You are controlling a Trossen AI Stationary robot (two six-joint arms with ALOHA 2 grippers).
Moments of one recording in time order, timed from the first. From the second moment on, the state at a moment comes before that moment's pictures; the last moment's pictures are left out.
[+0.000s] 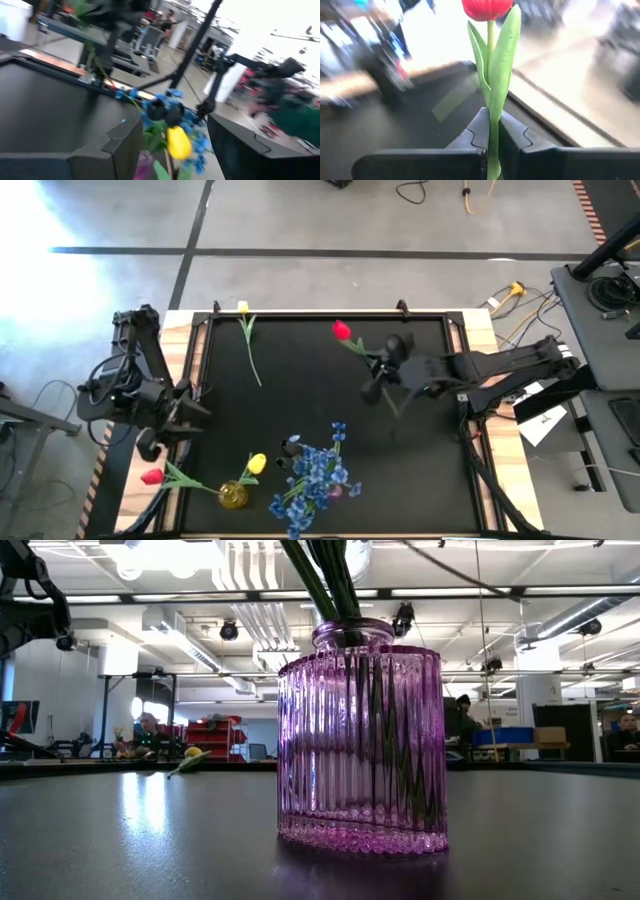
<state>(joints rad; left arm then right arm) -1.28 0.59 0.81 -0.27 -1.14 -0.56 0.21 1.30 1.30 -0.40 0.74 0.29</state>
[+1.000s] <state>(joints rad) -0.38 0.75 0.80 0.14 -0.35 -0.20 0.17 2.01 1.88 0.50 0.29 -0.12</state>
